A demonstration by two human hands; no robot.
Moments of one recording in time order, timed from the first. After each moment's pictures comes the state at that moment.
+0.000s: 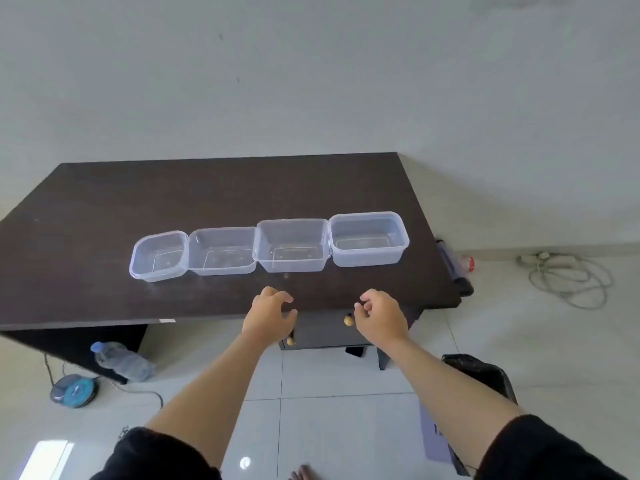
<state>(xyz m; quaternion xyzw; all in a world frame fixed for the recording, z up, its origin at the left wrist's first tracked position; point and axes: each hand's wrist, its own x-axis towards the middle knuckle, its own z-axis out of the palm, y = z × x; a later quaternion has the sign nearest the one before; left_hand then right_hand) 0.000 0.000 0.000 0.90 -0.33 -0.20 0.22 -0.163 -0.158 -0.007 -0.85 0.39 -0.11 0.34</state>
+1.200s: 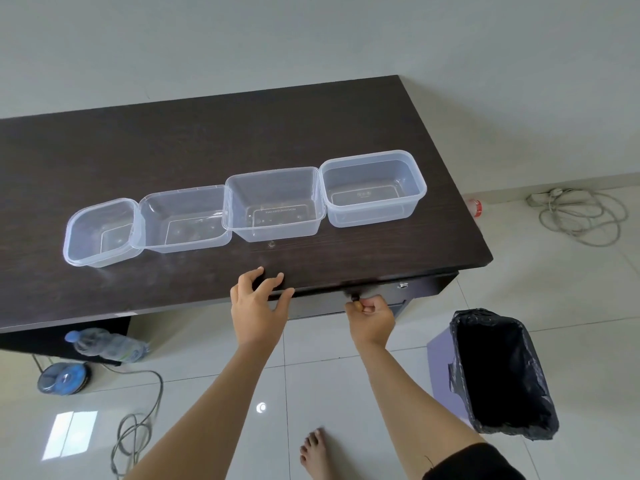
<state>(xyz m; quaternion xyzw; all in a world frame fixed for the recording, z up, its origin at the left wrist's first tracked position) 0.000 -0.009 -0.090 0.90 -0.27 -0.03 0.34 -0.124 -0.127 -0.150 -0.52 0.60 -0.29 0.52</state>
